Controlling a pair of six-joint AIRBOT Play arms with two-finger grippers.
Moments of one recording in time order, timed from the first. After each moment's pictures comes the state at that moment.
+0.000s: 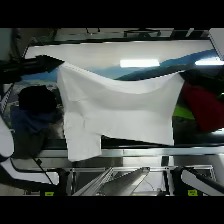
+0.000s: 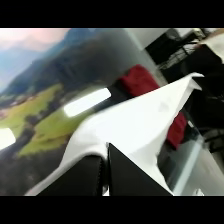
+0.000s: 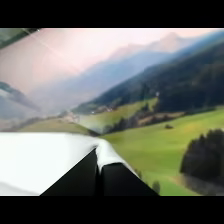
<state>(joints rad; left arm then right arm) 0.27 -1.61 1.62 0.32 -1.38 -0.91 -0.37 -1.23 1.02 -0.40 0.92 0.86</state>
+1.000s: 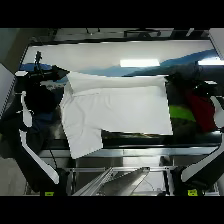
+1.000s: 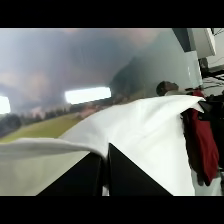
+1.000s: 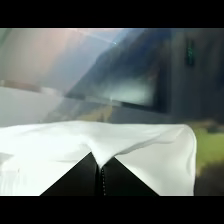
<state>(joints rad) 0.31 -2.18 2.00 0.35 -1.33 -0.99 -0.36 -1.97 1.46 -0.20 1.03 0.75</state>
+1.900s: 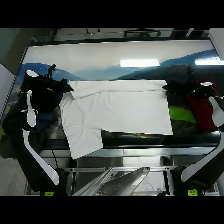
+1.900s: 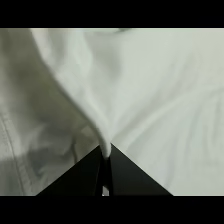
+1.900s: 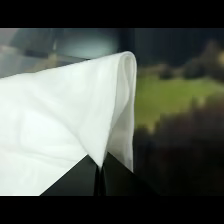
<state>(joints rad) 0.24 -2.18 1.98 0.82 -1.42 -1.20 -0.36 -2.00 1.46 -0.43 1.03 0.83</state>
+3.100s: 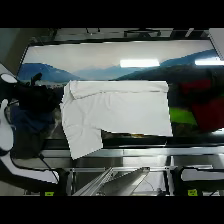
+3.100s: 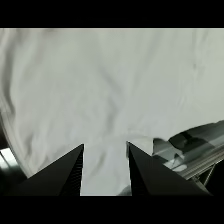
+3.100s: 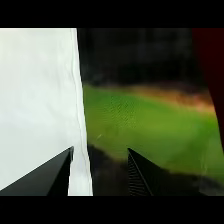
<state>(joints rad) 0.35 -1.63 1.42 0.98 -1.60 -1.31 -0.48 -1.51 1.25 -1.07 1.31 1.16</state>
